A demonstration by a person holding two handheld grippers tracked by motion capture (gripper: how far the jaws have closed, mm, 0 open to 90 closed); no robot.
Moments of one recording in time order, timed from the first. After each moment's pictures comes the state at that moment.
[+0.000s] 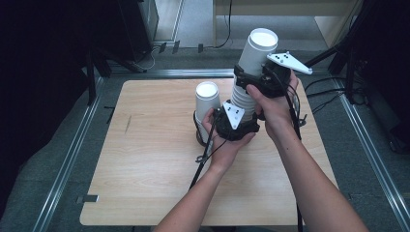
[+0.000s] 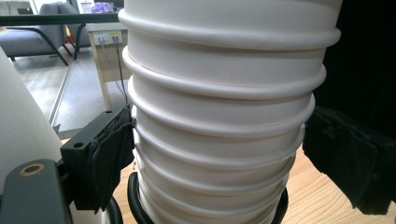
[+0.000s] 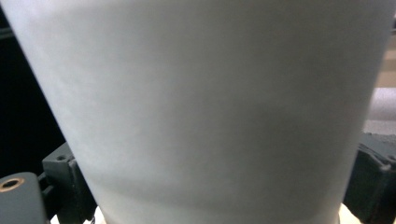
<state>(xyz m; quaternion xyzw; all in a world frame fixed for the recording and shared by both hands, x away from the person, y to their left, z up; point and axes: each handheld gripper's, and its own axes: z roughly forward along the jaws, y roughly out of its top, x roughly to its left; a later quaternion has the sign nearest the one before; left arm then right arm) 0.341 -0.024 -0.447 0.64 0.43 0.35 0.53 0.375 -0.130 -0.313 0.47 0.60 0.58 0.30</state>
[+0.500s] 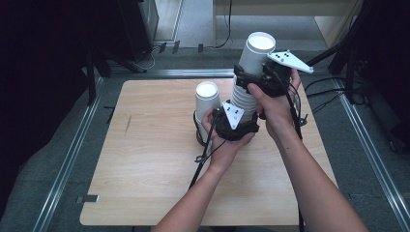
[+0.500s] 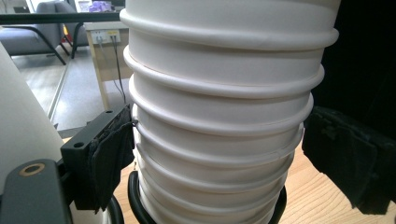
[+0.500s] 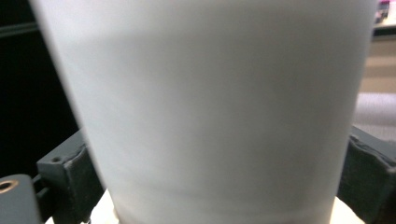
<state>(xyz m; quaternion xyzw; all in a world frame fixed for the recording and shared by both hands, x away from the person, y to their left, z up) 0.341 -0.022 -0.447 0.64 0.43 0.35 0.53 0.372 -0.129 -0.308 0.46 0.60 0.57 0.31</state>
